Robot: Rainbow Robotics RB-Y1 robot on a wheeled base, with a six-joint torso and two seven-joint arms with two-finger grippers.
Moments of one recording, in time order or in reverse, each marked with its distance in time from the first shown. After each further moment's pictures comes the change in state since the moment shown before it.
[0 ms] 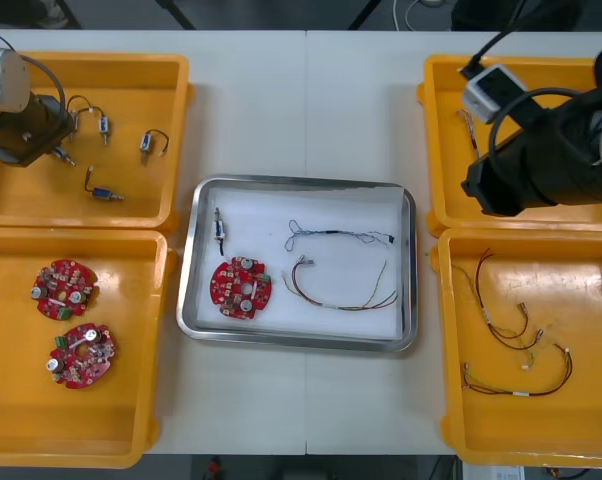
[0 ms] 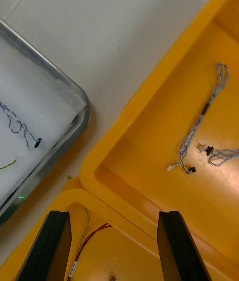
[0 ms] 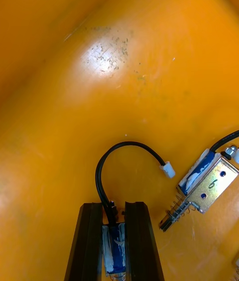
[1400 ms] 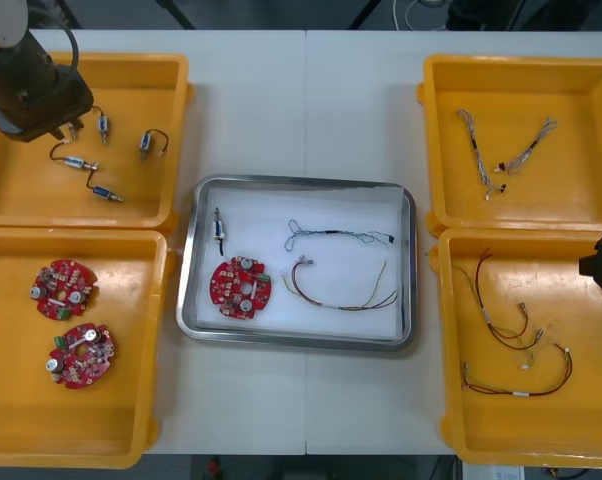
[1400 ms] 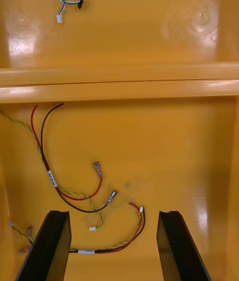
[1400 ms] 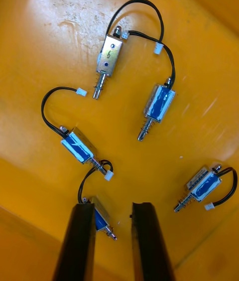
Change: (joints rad) right arm 0.406 -0.115 -0.337 -0.117 -0.177 0.000 -0.417; left arm 0.046 0.040 0.092 -0.482 0.029 0.508 0.000
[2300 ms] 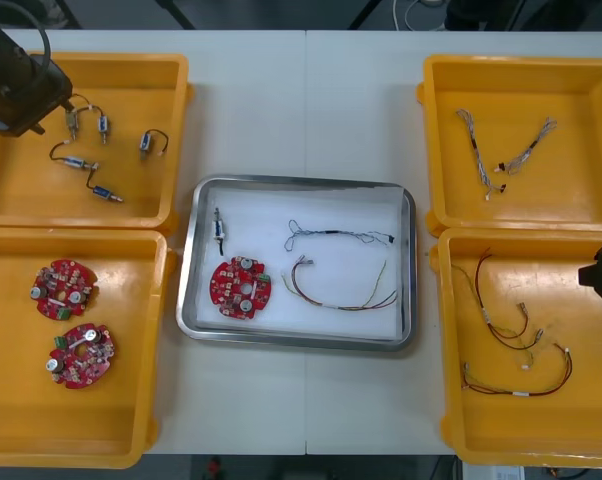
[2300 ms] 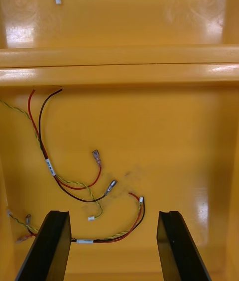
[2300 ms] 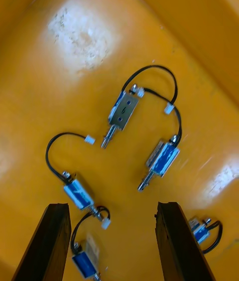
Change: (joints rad) right arm 0.025 -0.012 0.000 0.000 -0.031 0.000 0.000; left arm 0.001 0.000 0.081 0.138 -0.006 -0.186 0.000
